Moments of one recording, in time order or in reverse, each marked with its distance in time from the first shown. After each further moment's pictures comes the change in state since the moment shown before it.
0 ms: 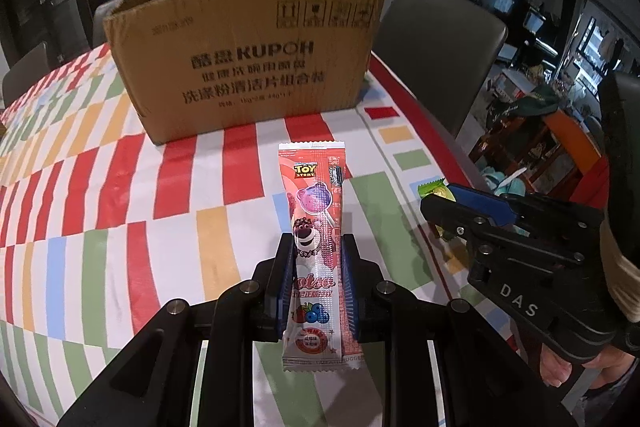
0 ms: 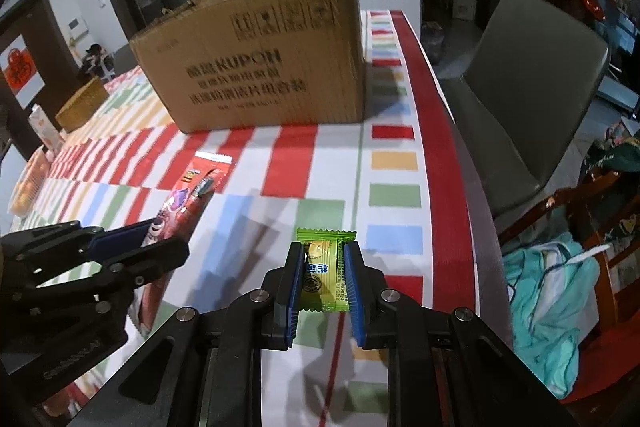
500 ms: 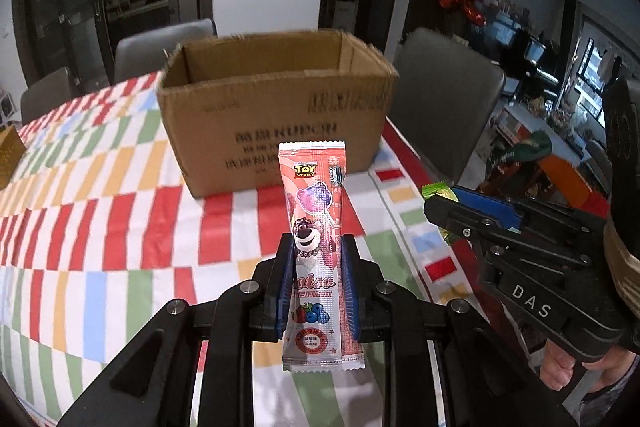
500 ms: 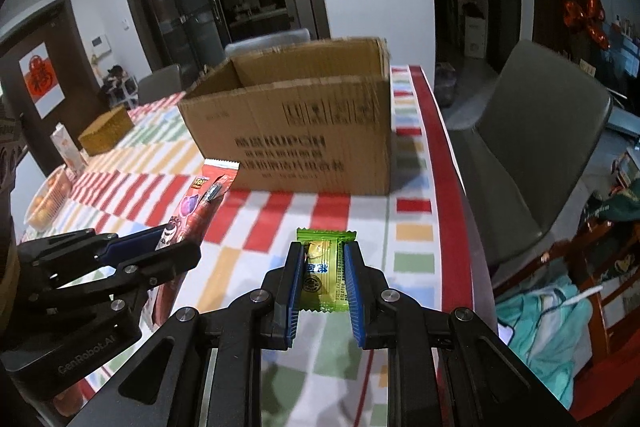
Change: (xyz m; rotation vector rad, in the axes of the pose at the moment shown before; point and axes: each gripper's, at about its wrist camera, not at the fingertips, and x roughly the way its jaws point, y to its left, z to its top) left arm -0.052 0.015 0.028 -0.017 -0.152 0.031; right arm -0.042 0.027 0.036 -0.039 -0.145 0.040
